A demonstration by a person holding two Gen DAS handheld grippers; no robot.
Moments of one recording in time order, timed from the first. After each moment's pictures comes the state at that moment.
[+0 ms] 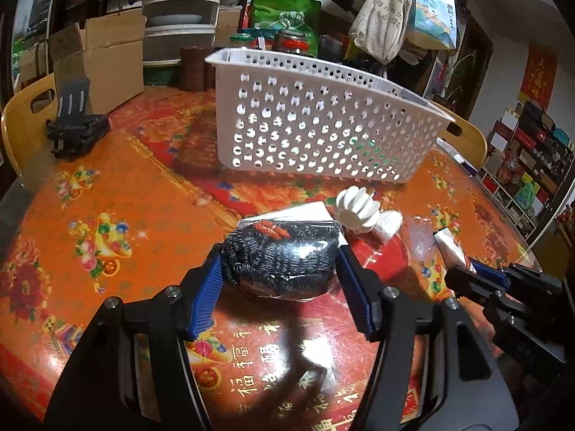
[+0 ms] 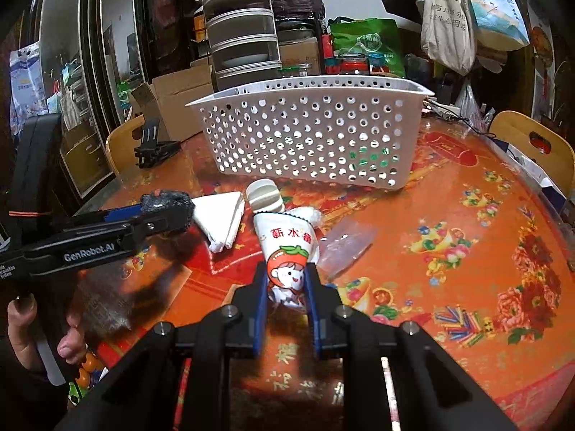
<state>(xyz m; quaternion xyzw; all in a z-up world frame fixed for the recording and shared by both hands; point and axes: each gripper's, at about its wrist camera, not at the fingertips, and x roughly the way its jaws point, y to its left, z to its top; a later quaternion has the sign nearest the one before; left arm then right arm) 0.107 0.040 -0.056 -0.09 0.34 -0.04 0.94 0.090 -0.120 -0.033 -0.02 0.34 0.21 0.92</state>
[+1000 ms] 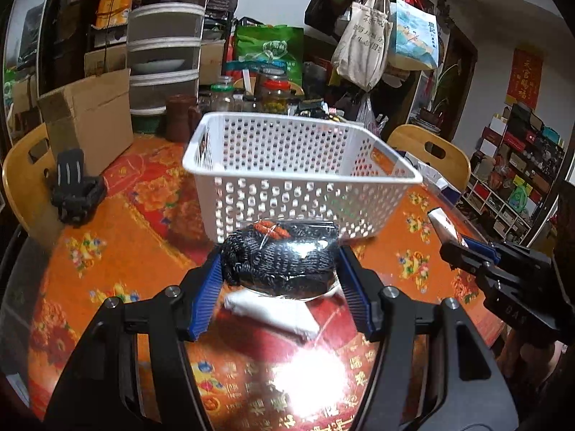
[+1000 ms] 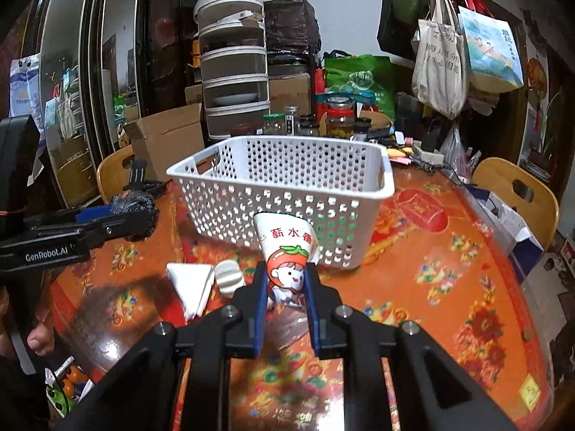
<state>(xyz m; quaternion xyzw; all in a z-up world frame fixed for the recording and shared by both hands) 0.117 0.027 0.040 -0.07 0.30 -0.06 0.95 0.119 -0.145 0.046 -0.05 0.28 0.20 0.94</state>
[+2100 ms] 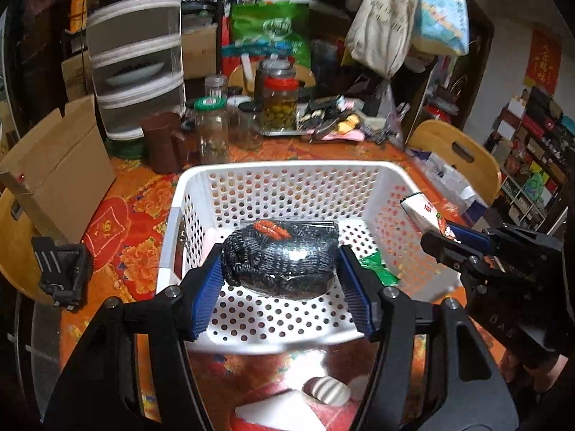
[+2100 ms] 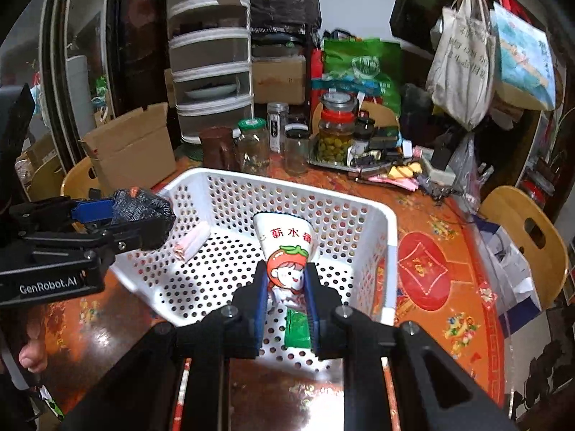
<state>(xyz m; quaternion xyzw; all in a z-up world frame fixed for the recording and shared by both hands) 0.315 0.016 0.099 -0.04 0.38 -0.04 0.92 0.296 -0.109 0.098 -0.08 0.35 0.18 0.92</state>
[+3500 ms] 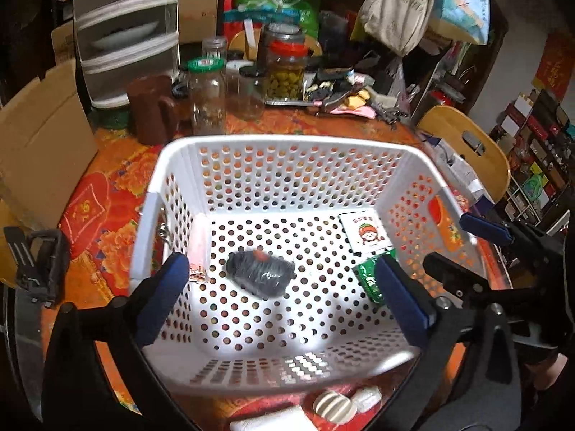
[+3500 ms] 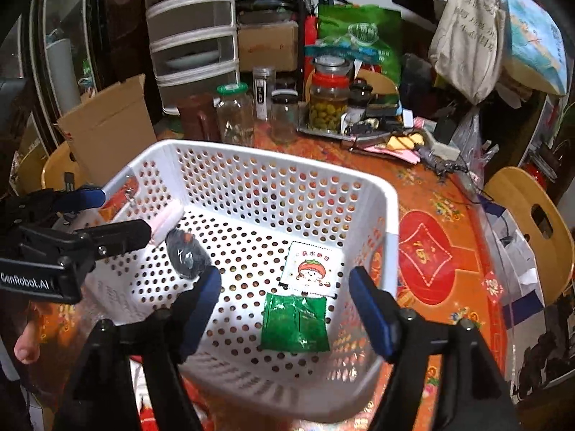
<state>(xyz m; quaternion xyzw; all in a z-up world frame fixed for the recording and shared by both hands) 0.350 0.024 0.065 -0.06 0.42 -0.05 0.90 0.327 -0.118 0.074 -0.09 0.40 0.17 0.90</state>
